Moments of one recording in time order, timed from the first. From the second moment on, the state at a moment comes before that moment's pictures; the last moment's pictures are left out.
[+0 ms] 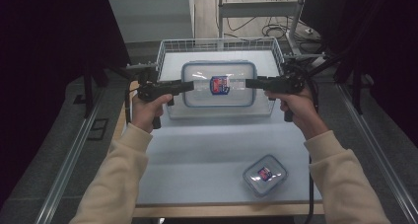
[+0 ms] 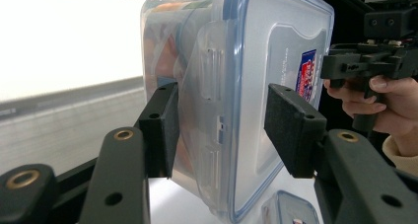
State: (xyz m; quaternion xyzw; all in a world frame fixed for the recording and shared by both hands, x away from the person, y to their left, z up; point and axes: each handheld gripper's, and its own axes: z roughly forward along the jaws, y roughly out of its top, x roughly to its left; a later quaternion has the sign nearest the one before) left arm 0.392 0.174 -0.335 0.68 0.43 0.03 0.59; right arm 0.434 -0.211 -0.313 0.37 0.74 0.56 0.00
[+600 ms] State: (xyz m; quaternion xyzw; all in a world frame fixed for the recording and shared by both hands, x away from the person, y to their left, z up) left arm 0.454 0.184 -0.309 0.68 0.43 0.03 0.59; right arm 0.495 -0.200 -0.282 0.36 0.75 0.56 0.01
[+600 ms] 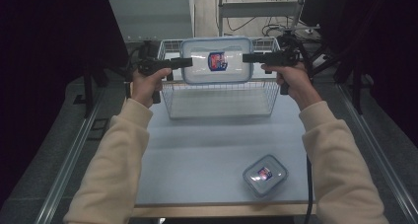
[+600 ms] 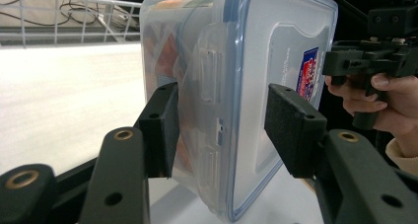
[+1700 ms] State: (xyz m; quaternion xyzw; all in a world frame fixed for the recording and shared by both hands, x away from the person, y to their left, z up) left arm 0.510 0.179 -0.323 0.64 0.49 -0.02 0.59; right arm 0.554 -0.203 -0.295 0.43 0.72 0.54 -0.03
